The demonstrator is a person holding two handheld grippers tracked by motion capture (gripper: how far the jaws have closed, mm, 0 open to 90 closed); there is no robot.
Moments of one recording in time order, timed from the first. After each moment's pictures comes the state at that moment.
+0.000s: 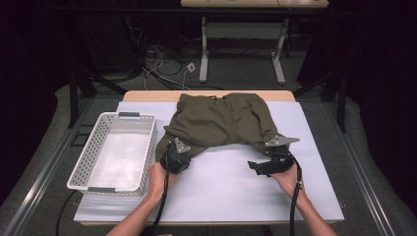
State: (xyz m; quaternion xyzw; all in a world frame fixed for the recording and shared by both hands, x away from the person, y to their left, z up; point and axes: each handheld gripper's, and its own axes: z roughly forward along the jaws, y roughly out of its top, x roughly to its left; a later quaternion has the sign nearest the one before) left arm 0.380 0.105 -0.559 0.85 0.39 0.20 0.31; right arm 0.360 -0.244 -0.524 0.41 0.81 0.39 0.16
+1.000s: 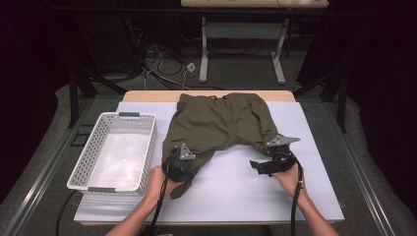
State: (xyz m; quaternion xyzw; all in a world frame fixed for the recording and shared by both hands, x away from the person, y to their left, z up) left arm 0.345 0.087 -0.529 0.89 0.31 0.15 0.30; right arm 0.363 -0.249 -0.526 0.42 0.81 0.38 0.17
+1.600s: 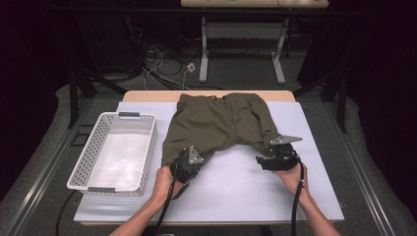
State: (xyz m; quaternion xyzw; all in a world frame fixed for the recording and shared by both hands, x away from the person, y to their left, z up) left arm 0.347 0.078 -0.537 0.89 0.29 0.16 0.32; right arm 0.370 -0.261 -0.534 0.45 0.80 0.35 0.20
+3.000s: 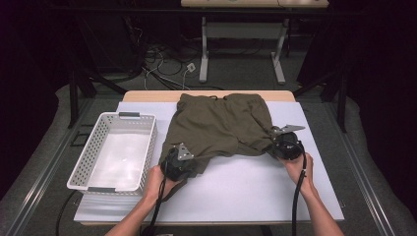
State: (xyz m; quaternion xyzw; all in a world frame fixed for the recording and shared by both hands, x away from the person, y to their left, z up) left arm 0.351 0.097 -0.535 0.88 0.31 0.15 0.32; right arm 0.395 -0.272 -0.518 0.48 0.79 0.30 0.24
